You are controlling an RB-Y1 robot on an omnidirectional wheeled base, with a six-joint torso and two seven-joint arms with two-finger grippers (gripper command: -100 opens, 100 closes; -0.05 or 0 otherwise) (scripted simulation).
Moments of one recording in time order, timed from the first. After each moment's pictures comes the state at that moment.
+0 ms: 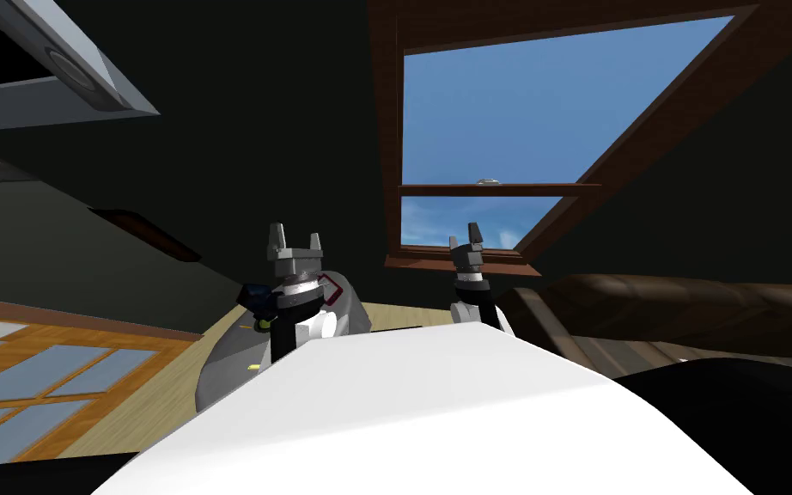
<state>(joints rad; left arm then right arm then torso) 0.45 0.00 -0.06 -2.35 0.03 -0.42 0.15 0.46 -0.01 0.05 -2.25 0.08 -0.43 -0.03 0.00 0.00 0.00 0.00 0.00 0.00</state>
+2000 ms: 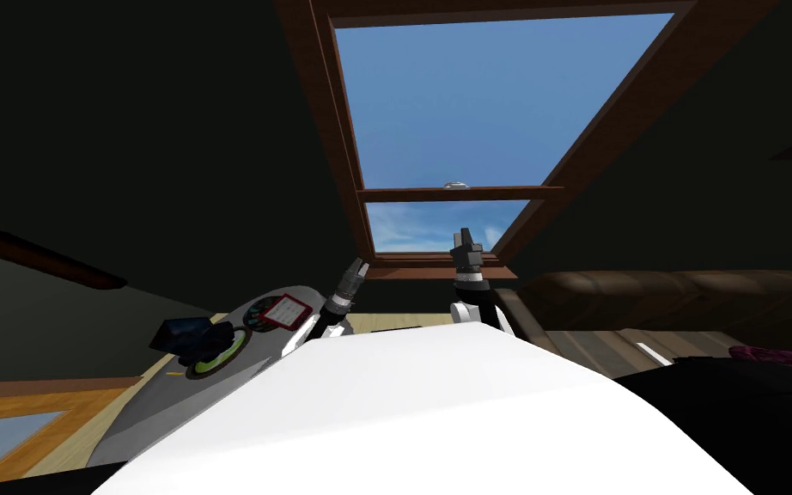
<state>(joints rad) 0.28 0.47 -0.37 -1.85 -0.04 -0.67 0.13 0.46 -0.01 0.05 -2.25 0.08 -0.43 -0.03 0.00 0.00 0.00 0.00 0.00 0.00</state>
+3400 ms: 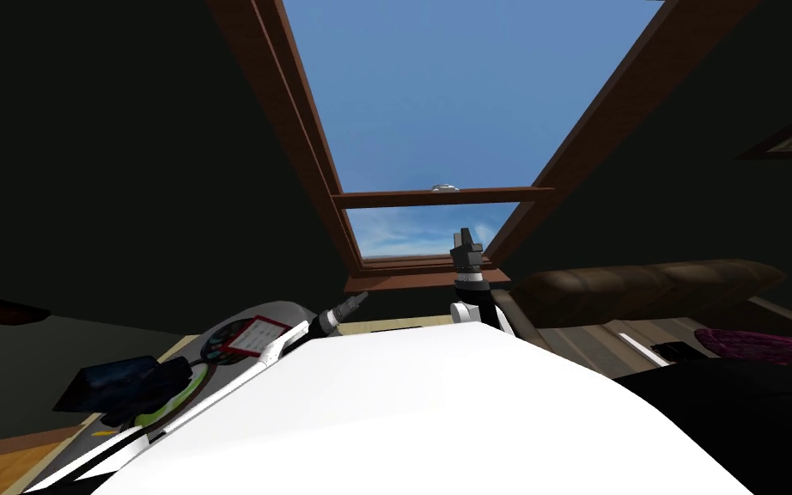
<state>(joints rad) 0.12 0.80 -0.63 -1.44 -0.13 -0.89 0.10 0.46 -0.01 0.05 -2.25 0.08 -0.43 -0.03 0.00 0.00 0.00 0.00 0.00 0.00</state>
